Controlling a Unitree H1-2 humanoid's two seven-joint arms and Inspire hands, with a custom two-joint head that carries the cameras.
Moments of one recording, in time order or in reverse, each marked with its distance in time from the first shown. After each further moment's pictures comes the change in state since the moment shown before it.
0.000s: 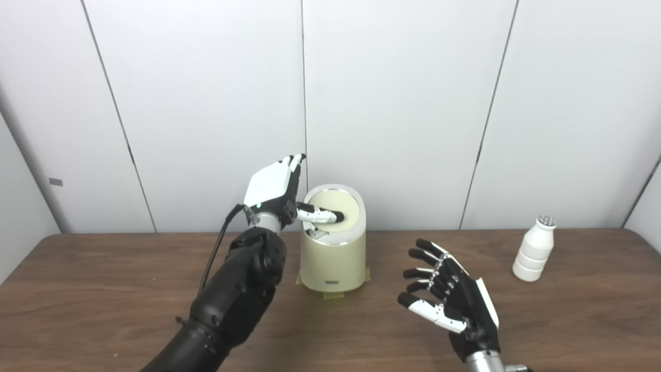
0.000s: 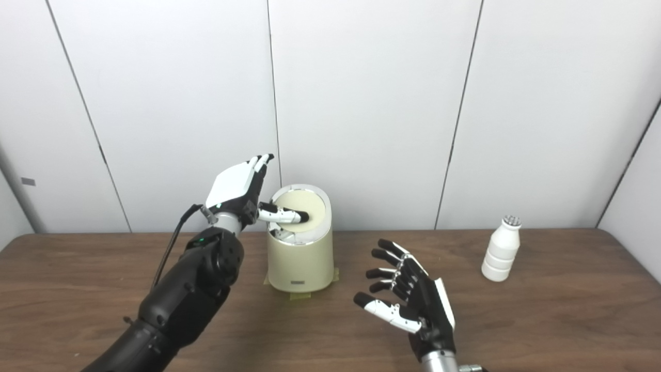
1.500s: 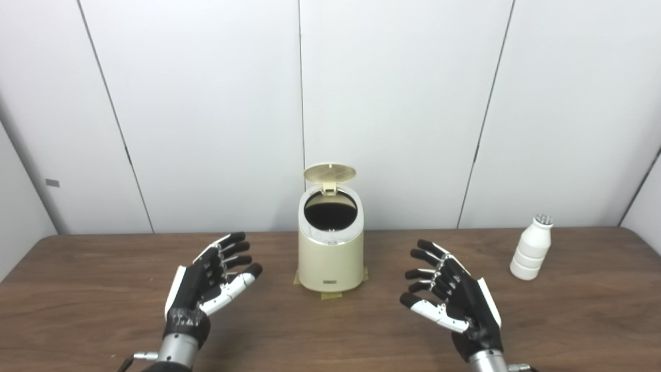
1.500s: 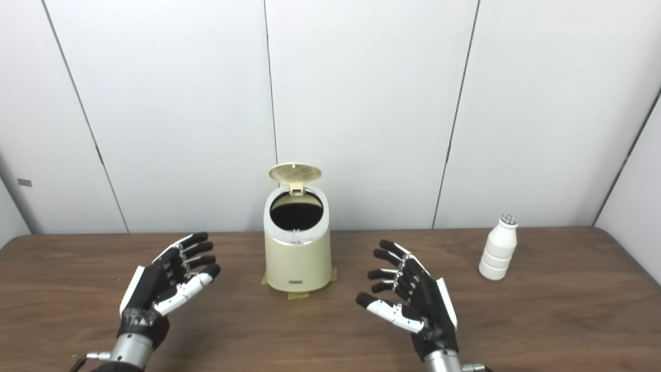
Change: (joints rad) left arm 0.701 -0.119 0.599 -0.479 -0.829 -0.375 -0.029; right arm 0.005 -0.022 -0.001 -0.012 0.012 0.020 0.005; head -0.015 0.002
